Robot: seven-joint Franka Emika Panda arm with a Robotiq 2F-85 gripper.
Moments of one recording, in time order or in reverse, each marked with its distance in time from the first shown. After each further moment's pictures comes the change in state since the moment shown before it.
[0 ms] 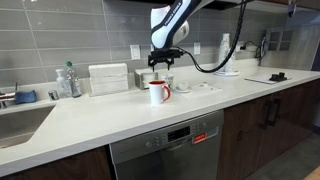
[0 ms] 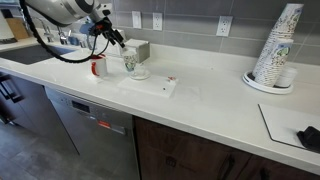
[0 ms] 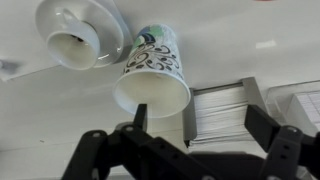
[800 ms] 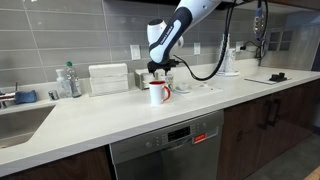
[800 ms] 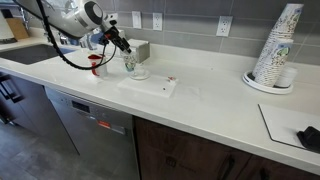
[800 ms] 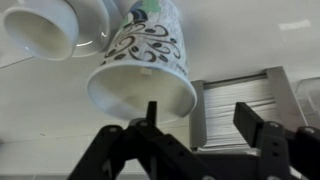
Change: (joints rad) arm 0.100 0.185 -0.144 0.158 -0.022 0.054 0.080
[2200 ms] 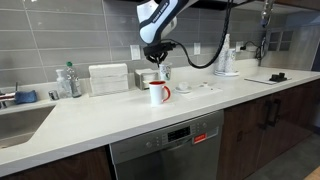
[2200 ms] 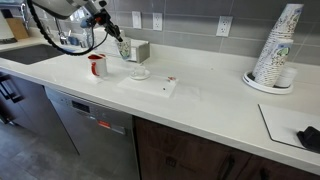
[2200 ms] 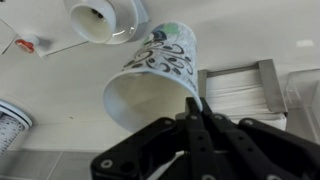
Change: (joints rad) arm 0.051 -0.103 0.020 0.069 -0.027 -0.307 -0.019
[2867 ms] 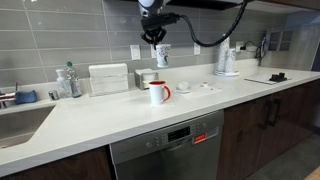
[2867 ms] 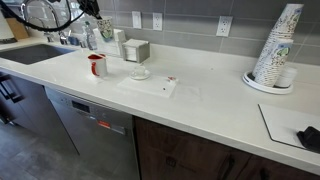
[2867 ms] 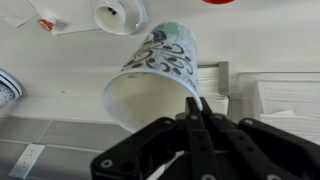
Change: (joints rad) arm -0.019 -0.316 0.139 -0.201 -0.041 -0.083 -0.120
